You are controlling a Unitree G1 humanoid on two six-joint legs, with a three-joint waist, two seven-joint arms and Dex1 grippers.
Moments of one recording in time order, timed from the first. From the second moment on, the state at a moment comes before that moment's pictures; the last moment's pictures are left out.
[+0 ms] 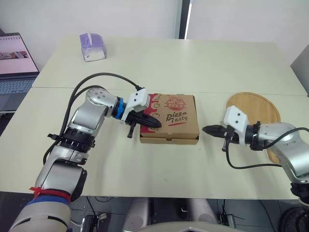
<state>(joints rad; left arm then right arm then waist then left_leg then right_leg) -0.80 0.59 -0.30 0.32 -0.21 0.30 -1.52 -0.27 -0.82 0.02 -0.41 0.35 0.60 0.92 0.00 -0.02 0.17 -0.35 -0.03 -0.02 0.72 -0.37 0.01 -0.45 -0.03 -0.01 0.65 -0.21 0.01</state>
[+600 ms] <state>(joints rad) -0.76 0.72 -0.24 0.25 -0.23 0.30 -1.51 -0.29 -0.75 0.17 -0.42 0.26 0.58 0.87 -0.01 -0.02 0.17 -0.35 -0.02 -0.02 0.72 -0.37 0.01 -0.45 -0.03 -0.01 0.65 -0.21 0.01</state>
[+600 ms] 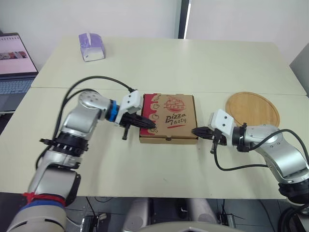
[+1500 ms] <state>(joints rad) -0.54 0.77 -0.19 0.11 -0.21 0.27 -1.36 -0.30 -0.75 0.19 -0.42 0.25 0.58 0.90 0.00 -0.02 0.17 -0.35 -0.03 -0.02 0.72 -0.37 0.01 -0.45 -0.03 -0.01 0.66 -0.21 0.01</state>
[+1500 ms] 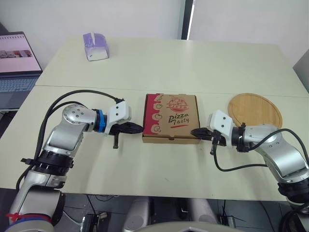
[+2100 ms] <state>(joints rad) -0.52 0.78 -0.16 -0.02 -0.31 0.46 -1.32 -0.30 -0.75 0.21 -0.42 0.22 0.56 0.91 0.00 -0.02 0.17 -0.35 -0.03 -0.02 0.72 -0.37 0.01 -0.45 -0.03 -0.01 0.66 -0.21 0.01</state>
